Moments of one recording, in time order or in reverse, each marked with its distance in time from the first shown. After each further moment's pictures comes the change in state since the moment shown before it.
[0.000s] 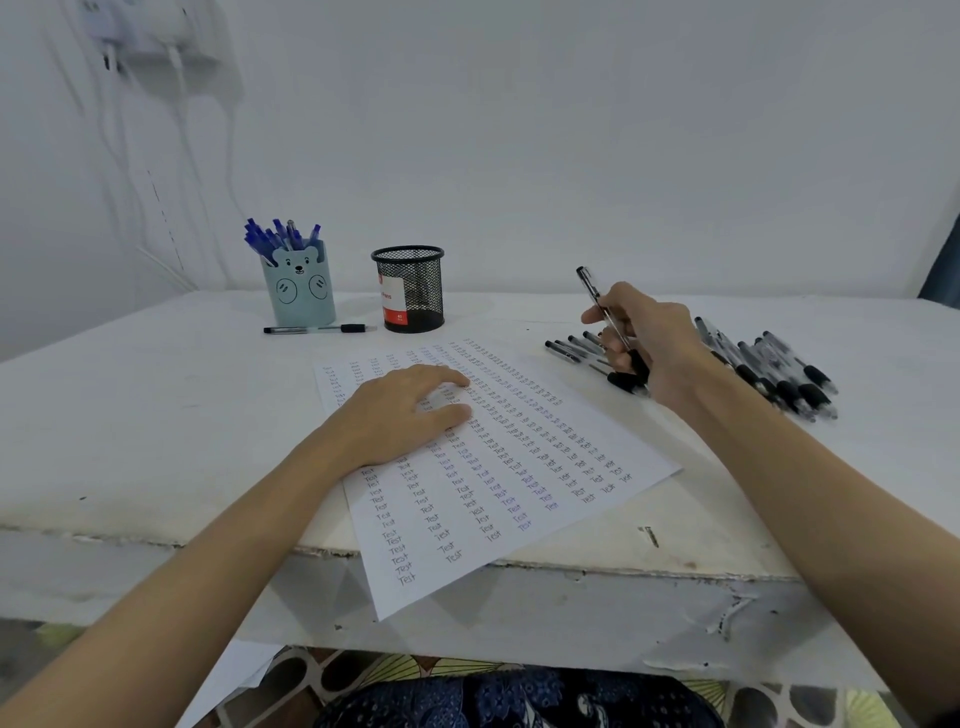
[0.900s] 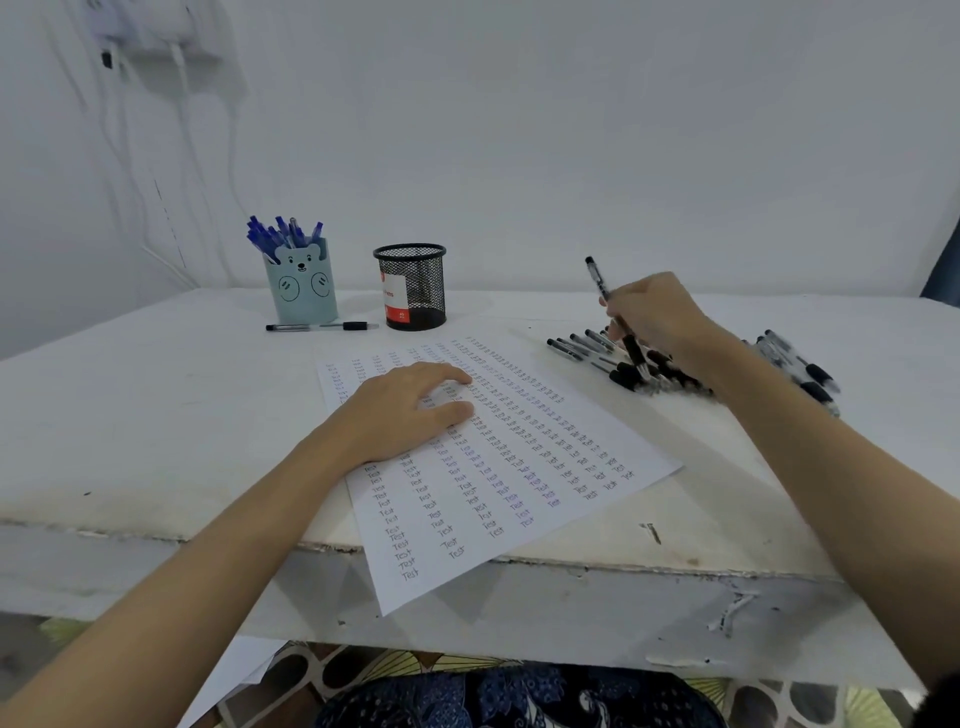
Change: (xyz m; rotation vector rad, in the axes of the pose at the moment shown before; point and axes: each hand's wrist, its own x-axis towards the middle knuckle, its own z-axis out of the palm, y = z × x) left_hand -0.002 0.003 -0.001 -0.006 0.001 0.002; right_hand 0.023 -0.012 -0.010 -0.602 -0.001 -0.190
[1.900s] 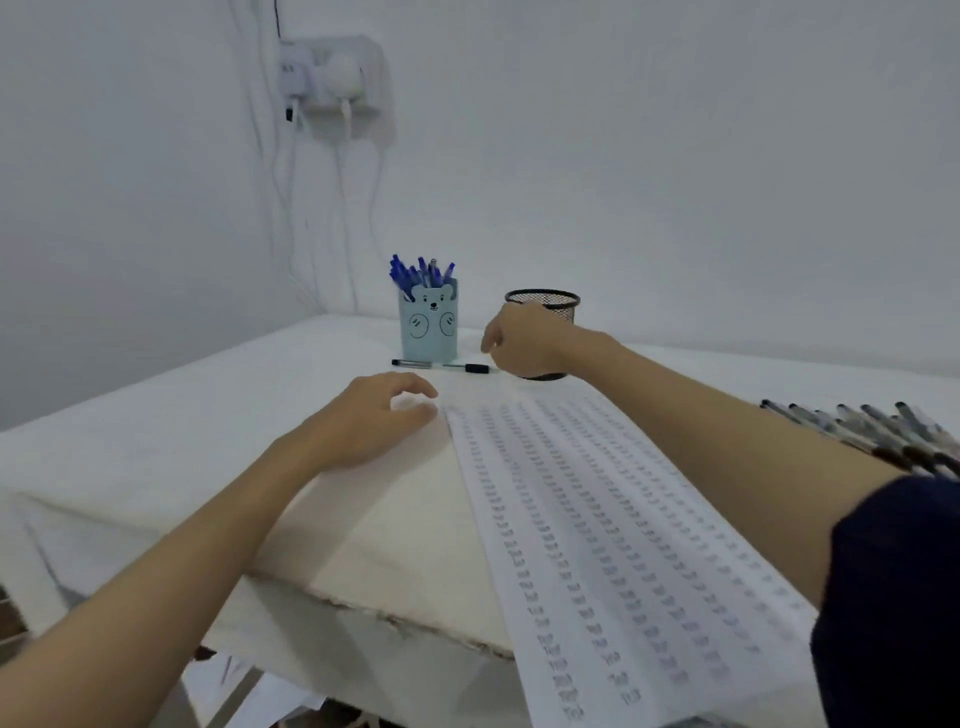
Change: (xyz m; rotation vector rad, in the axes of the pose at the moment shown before) left_hand -0.021 -0.122 -0.067 -0.104 0.199 -0.244; right_hand 0.033 -0.132 0.177 -0.637 -0.410 -0.614
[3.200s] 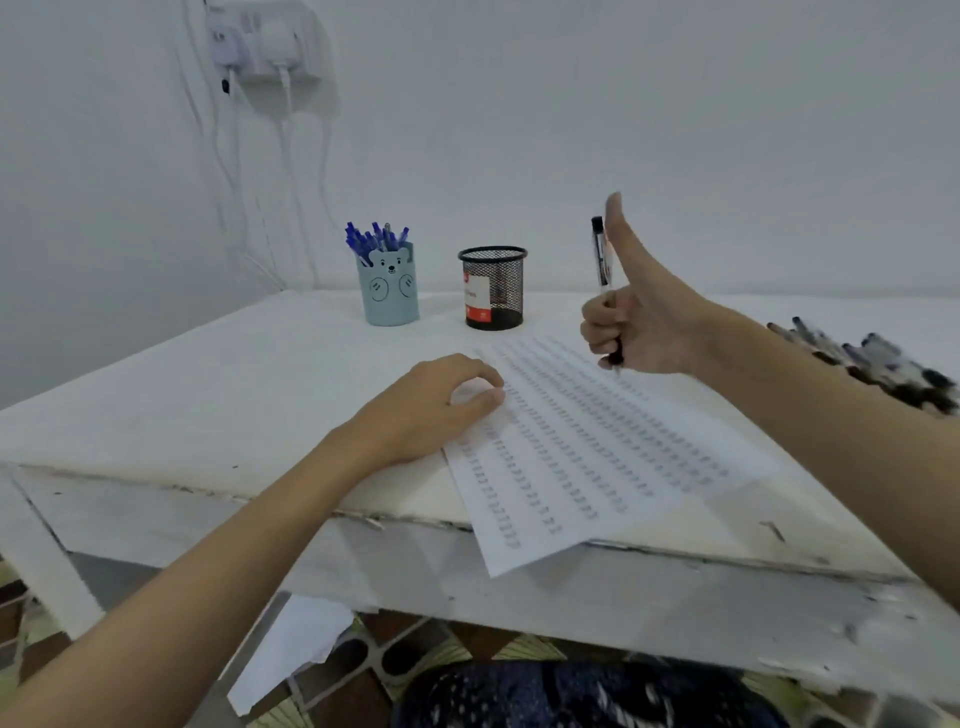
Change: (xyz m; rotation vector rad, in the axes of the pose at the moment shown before) left_hand -0.047 0.074 0.038 -0.006 -0.109 0.285; right_hand -0.140 0.048 -0.037 1.290 -0.061 0.465
